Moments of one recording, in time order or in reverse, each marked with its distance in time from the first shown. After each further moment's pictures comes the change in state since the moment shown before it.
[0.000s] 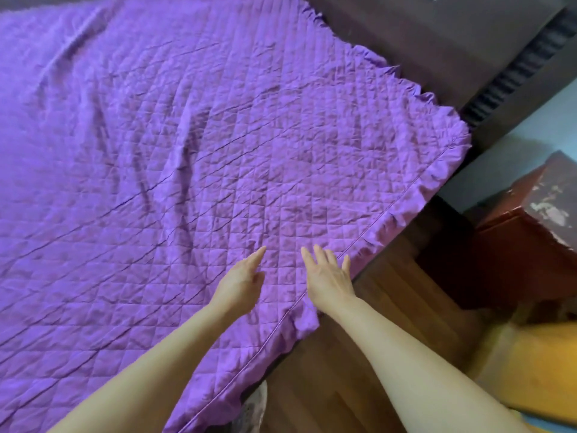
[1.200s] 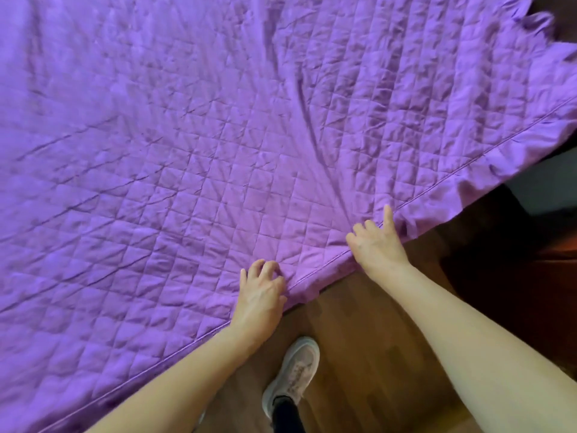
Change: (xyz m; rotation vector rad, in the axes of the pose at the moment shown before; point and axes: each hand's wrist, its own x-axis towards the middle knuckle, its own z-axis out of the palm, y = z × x) left_hand 0.115 0.090 0.193 0.340 0.043 -0.053; right_hand 0.163 0.245 0.032 -0.615 0.089 -0.373
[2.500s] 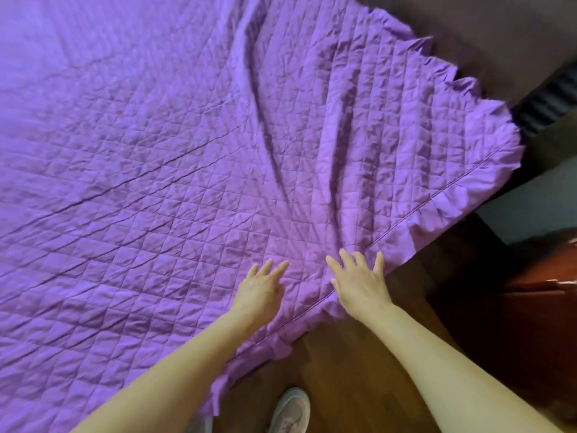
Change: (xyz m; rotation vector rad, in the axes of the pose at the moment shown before) left_hand 0.091 0.060 -0.055 -0.039 -0.194 -0.064; right_hand -0.010 0.057 -0.004 0.487 -0.058 0.120
